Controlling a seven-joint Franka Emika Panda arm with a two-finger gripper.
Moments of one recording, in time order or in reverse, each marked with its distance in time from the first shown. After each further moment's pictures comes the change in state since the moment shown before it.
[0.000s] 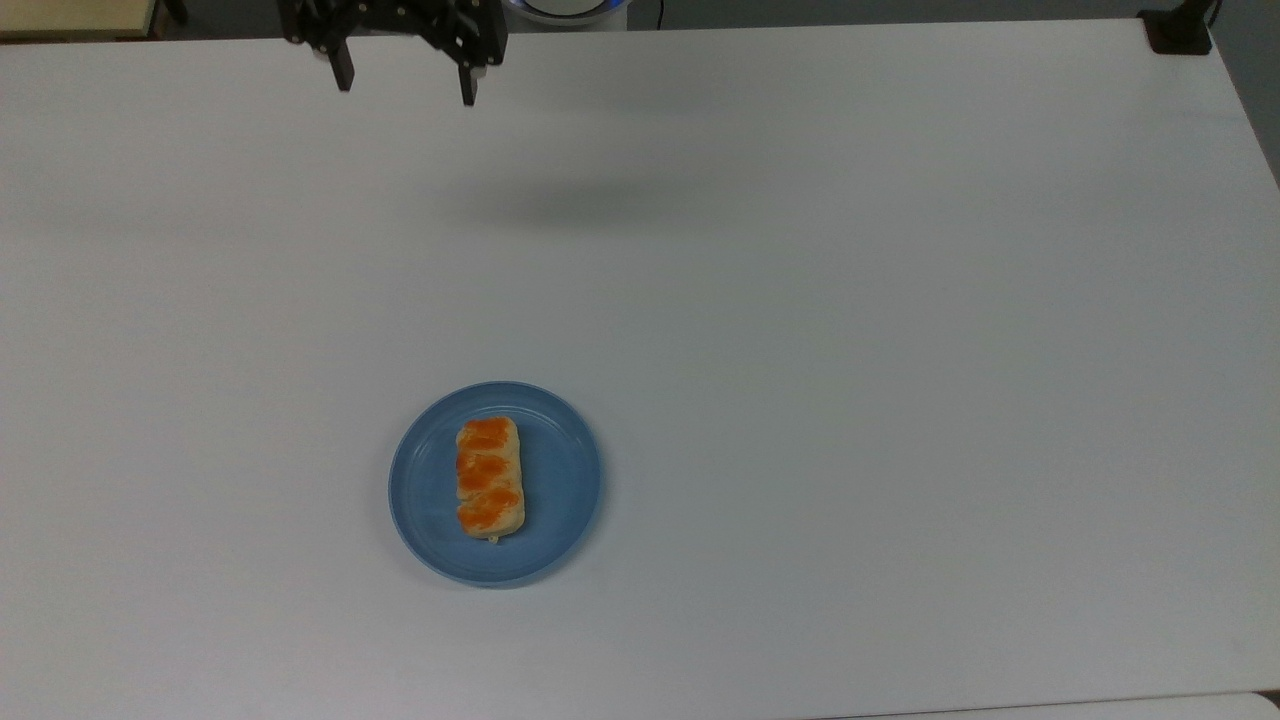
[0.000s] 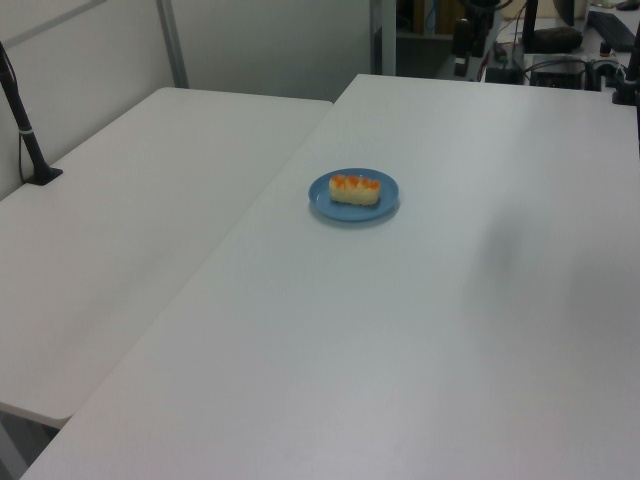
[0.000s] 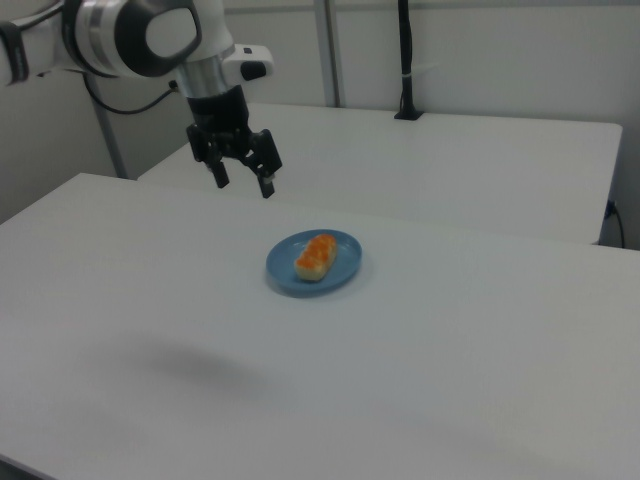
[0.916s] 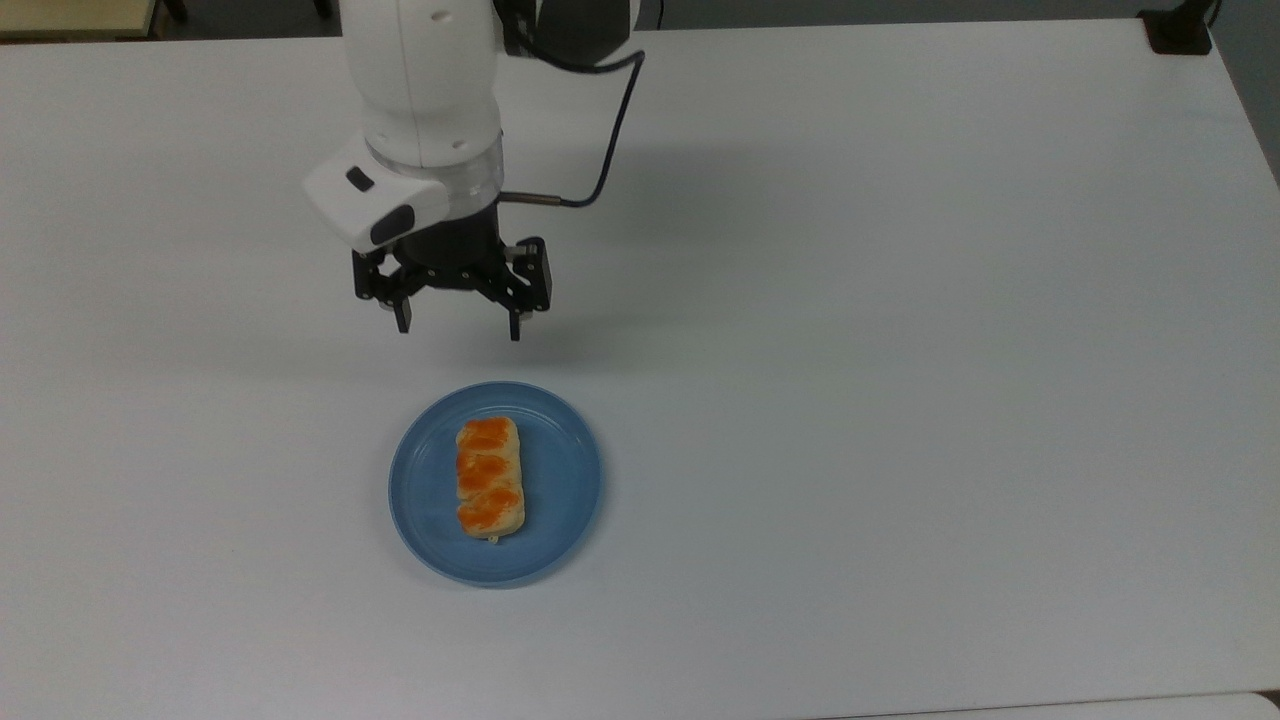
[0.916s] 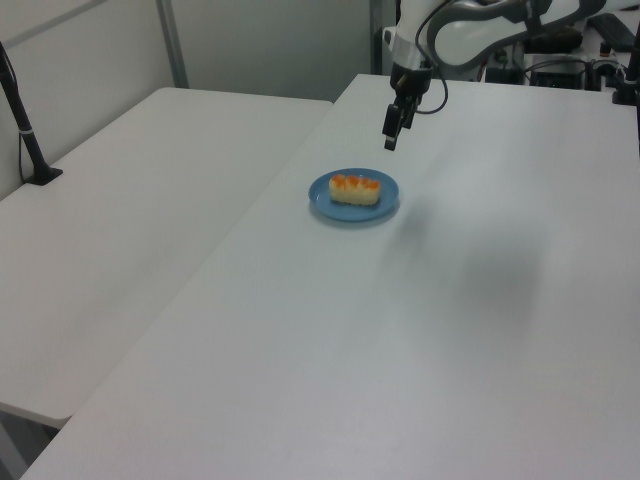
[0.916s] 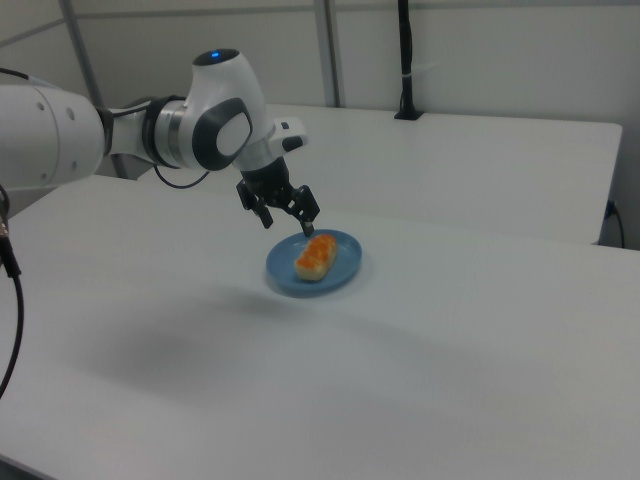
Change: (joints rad) arm 0.050 0.314 0.001 0.005 0.000 0.436 0.018
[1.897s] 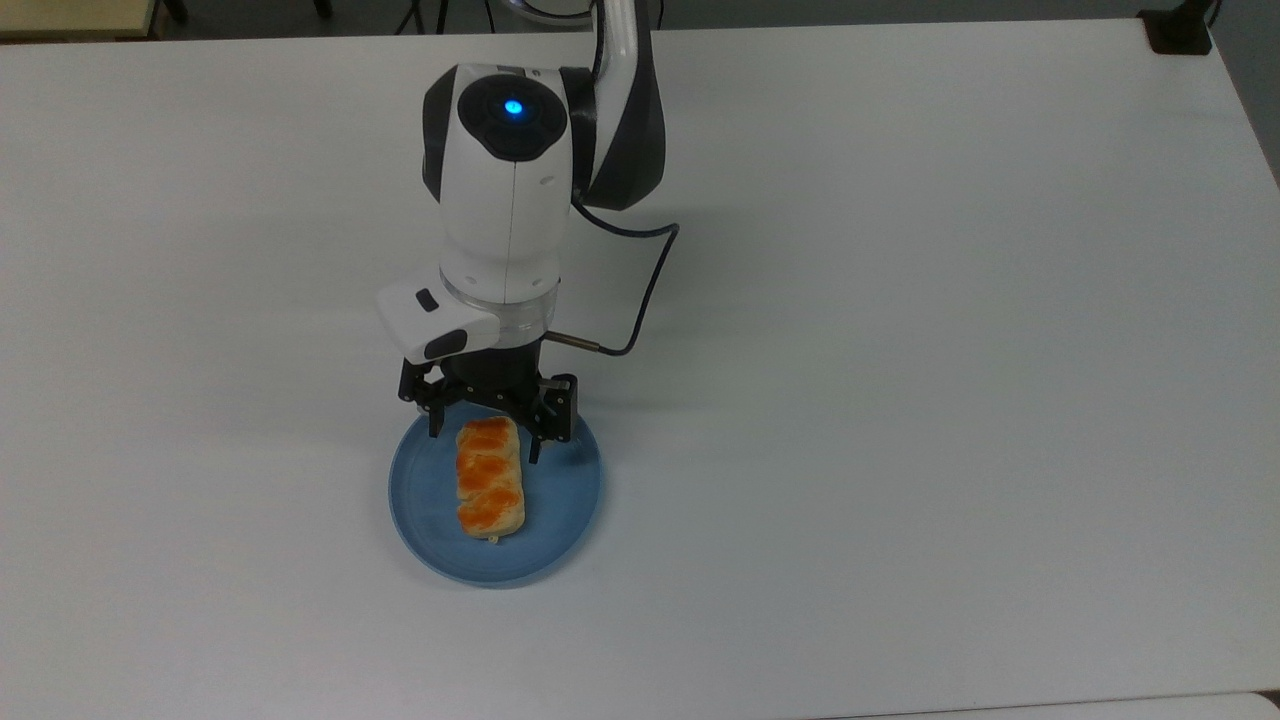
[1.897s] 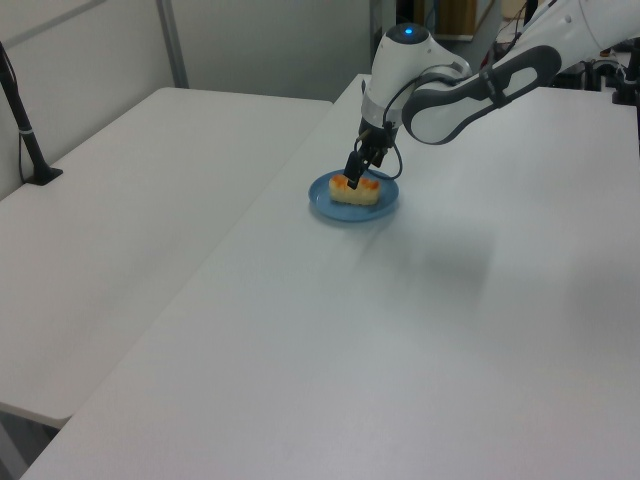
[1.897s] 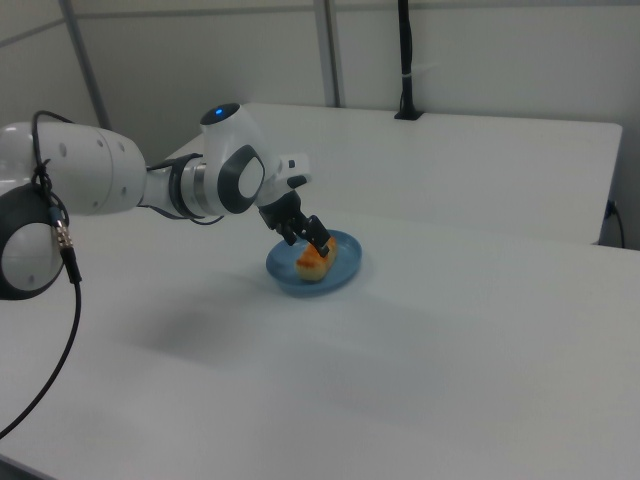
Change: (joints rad) arm 0.034 0.230 0.000 0.082 -0.152 0.253 0.337
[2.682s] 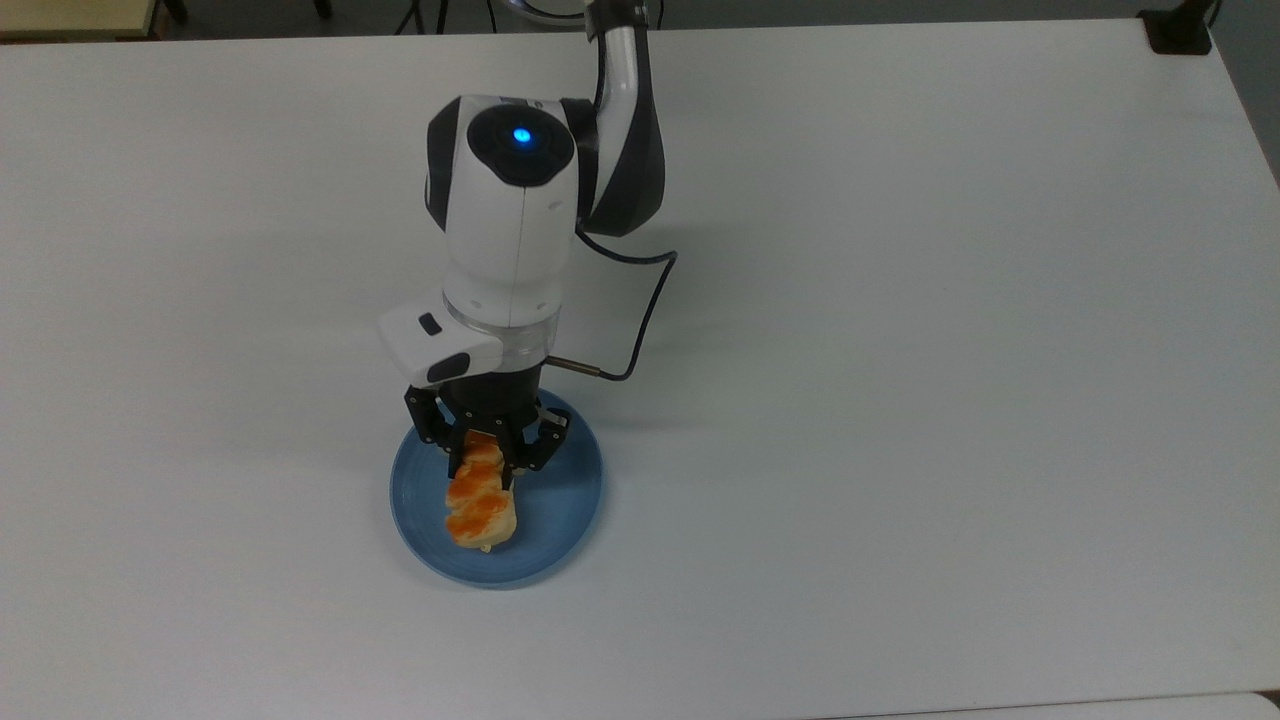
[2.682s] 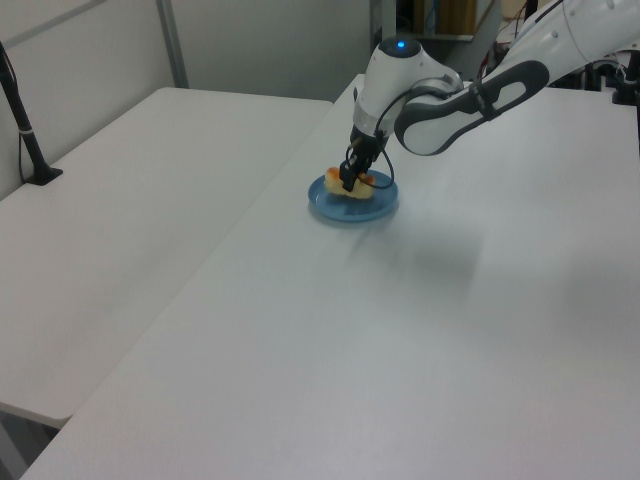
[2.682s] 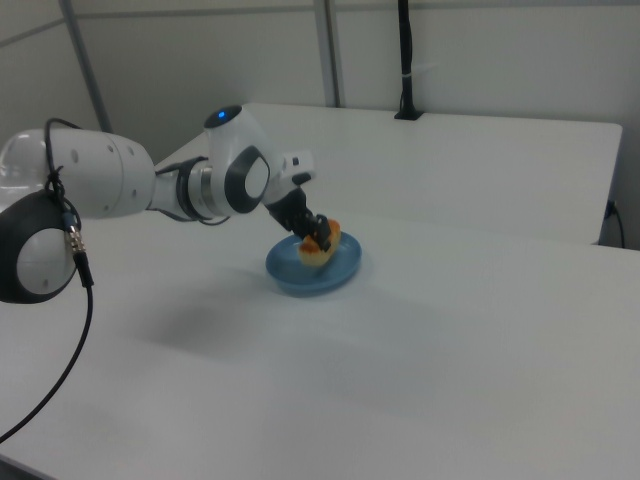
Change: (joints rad) arm -0.002 0.054 -0.001 0.068 -0.031 0.033 0.008
